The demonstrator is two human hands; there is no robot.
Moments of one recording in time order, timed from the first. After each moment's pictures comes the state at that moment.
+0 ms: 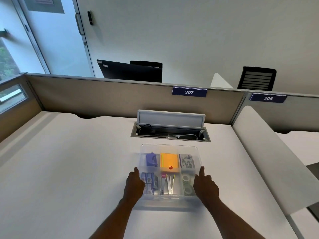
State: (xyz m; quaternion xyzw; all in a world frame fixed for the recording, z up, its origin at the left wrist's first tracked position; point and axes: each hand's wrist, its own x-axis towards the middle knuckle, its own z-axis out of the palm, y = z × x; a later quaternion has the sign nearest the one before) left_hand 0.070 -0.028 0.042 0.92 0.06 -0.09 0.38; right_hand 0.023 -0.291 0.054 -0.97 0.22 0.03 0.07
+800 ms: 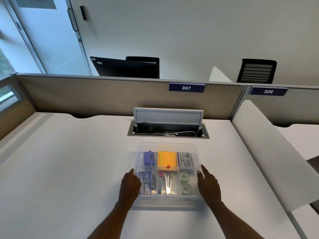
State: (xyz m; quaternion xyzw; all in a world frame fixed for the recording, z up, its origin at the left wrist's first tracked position) left_hand 0.070 -0.029 0.039 0.90 0.09 -0.02 0.43; right_hand 0.020 -0.312 0.047 -0.91 0.28 -0.05 0.30
